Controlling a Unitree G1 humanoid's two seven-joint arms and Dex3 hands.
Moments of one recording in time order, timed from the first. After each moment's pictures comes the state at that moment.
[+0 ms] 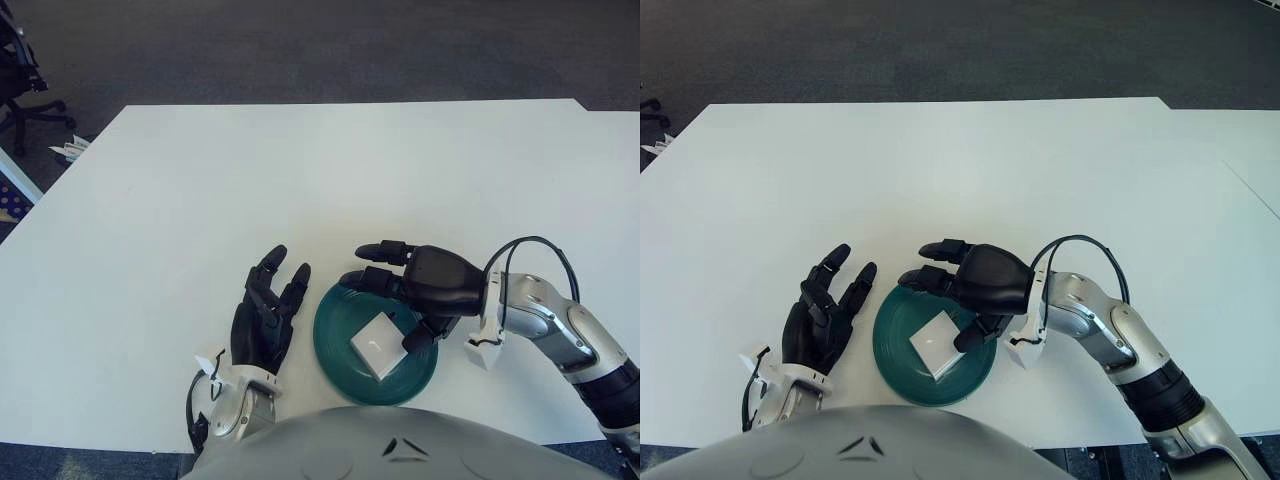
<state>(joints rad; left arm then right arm) 0.66 -0.12 -0.25 -0.42 -0.29 -0.06 0.05 0.07 -0.59 0.21 -0.40 -0.46 -0.44 0.44</state>
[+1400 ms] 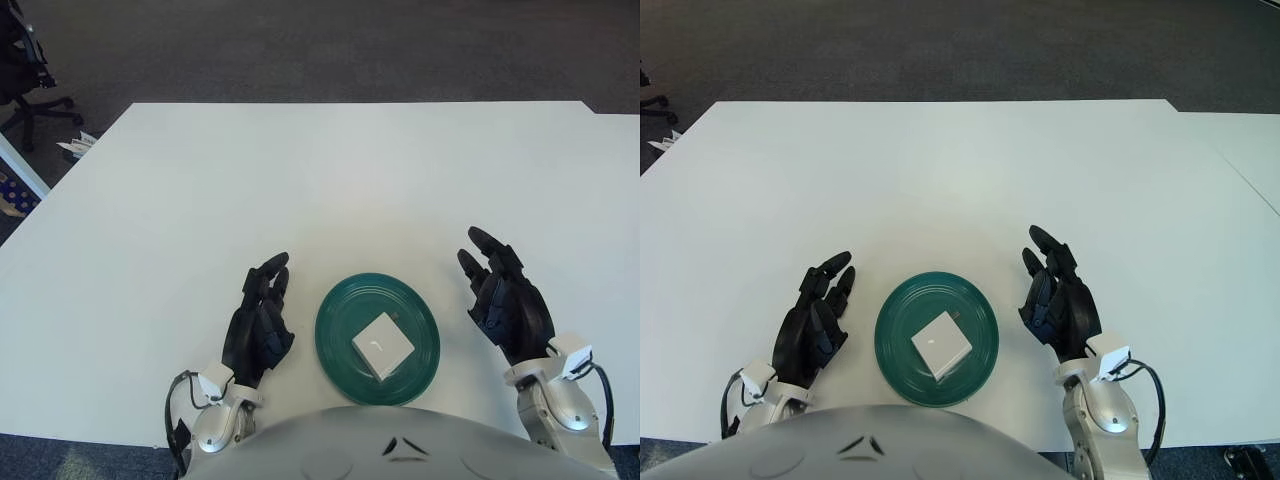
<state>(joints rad) 0.66 0.02 -0.20 -0.28 -0.15 -0.30 -0.12 0.65 -0.01 0.03 -0.63 0.13 0.08 0.02</state>
